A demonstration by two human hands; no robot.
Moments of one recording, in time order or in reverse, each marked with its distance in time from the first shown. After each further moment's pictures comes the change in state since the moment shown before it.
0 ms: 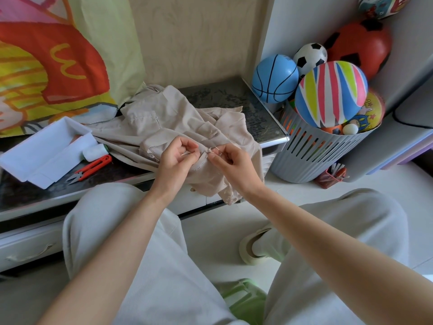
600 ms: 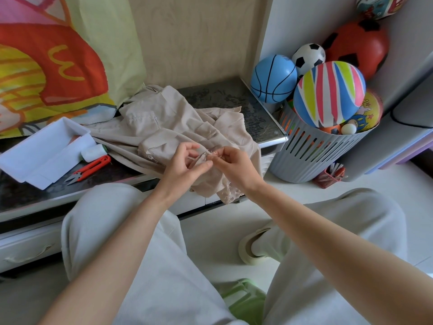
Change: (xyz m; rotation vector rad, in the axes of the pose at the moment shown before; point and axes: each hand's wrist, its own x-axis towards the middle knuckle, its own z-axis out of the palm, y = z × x) left_hand 0.000 -0.012 0.001 0.121 -0.132 -0.099; right_hand 0.003 -0.002 -0.004 0.002 -0.063 0.096
